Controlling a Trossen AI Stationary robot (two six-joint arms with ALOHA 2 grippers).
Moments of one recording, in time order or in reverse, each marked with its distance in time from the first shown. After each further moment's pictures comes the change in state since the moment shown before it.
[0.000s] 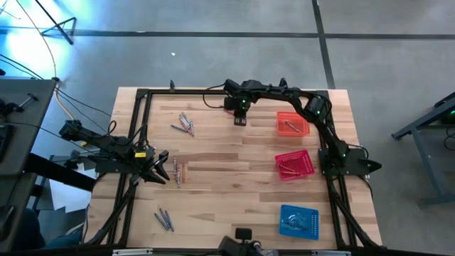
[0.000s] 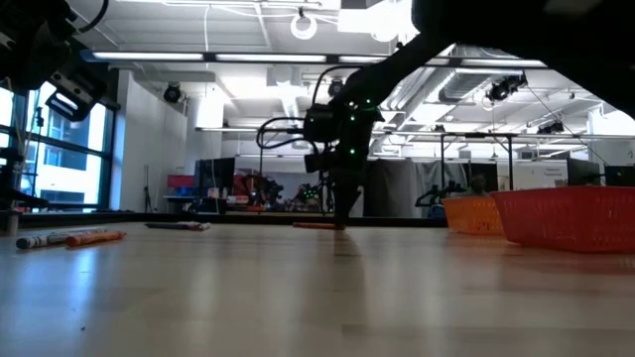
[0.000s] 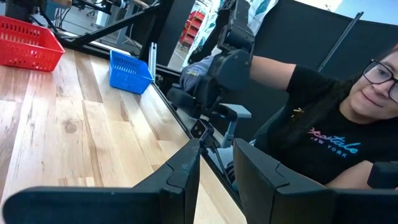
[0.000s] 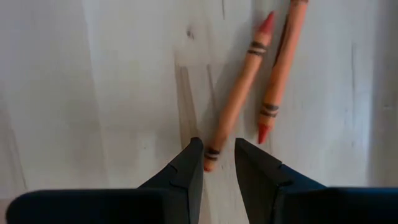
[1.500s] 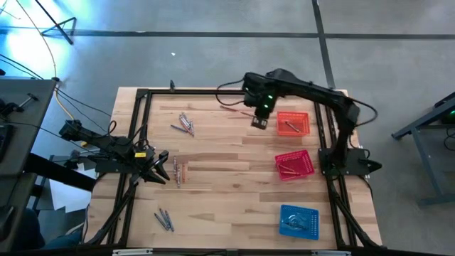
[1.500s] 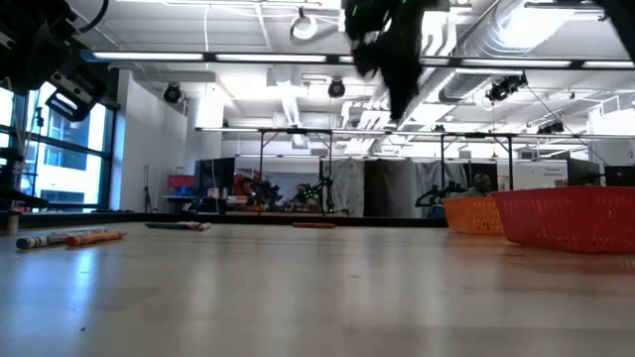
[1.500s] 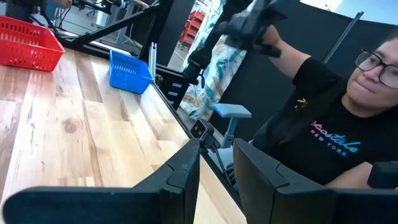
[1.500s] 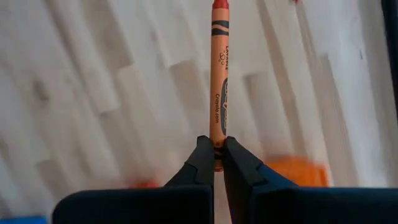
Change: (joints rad) left arm 0.000 0.000 0.000 0.000 0.000 0.000; right arm 0.129 -0.465 -0.001 -0.553 -0.042 0.392
